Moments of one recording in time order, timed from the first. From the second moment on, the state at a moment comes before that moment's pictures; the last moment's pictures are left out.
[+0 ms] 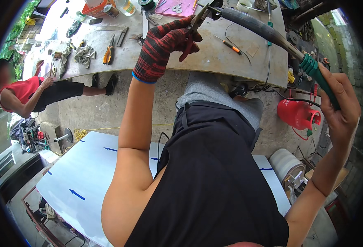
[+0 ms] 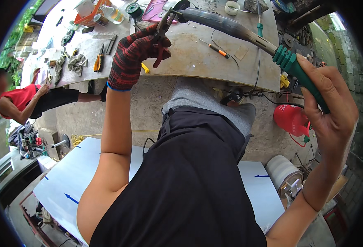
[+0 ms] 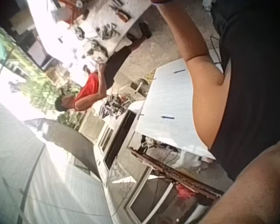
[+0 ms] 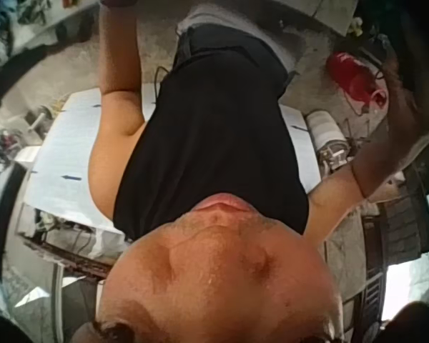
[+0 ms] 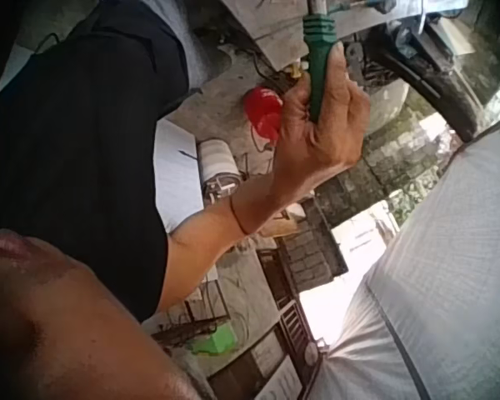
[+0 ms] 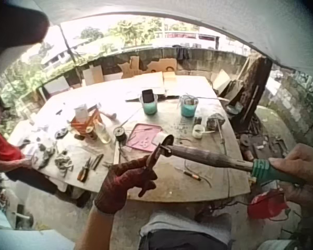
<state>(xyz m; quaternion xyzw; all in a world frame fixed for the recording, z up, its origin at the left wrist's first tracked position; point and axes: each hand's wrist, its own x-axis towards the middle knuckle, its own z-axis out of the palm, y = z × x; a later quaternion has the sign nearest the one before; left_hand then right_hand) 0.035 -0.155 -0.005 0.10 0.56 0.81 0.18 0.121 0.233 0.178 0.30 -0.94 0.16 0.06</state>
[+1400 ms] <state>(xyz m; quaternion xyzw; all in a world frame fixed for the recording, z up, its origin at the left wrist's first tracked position) 0.040 -0.154 -0.001 0.09 0.54 0.82 0.18 0.123 0.238 0.194 0.37 -0.92 0.04 0.09</state>
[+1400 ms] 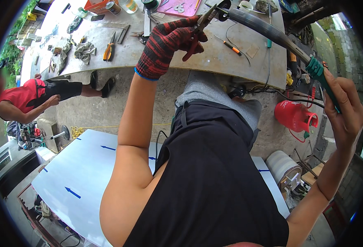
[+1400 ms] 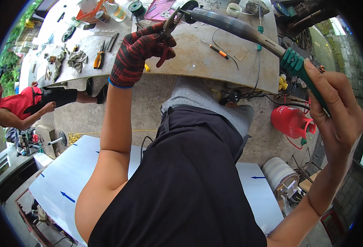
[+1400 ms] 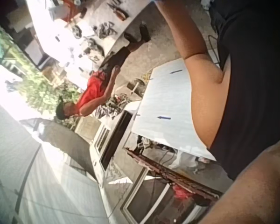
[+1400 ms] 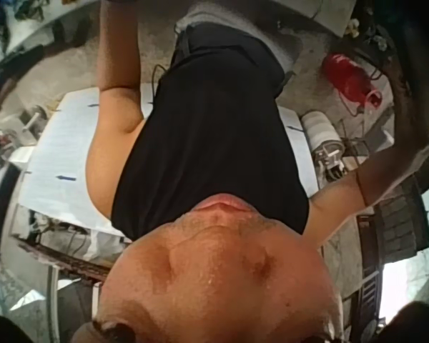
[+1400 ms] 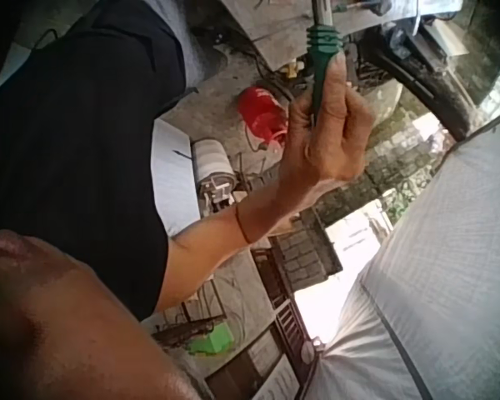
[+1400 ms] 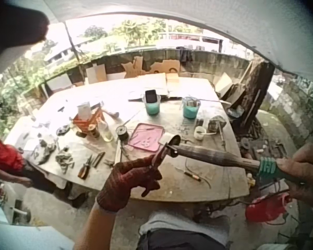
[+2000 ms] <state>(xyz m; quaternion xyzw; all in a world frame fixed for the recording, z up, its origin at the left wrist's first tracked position) 0.043 -0.146 -0.003 0.10 0.57 0.81 0.13 0.129 0.228 0.202 0.23 -0.96 0.15 0.00</state>
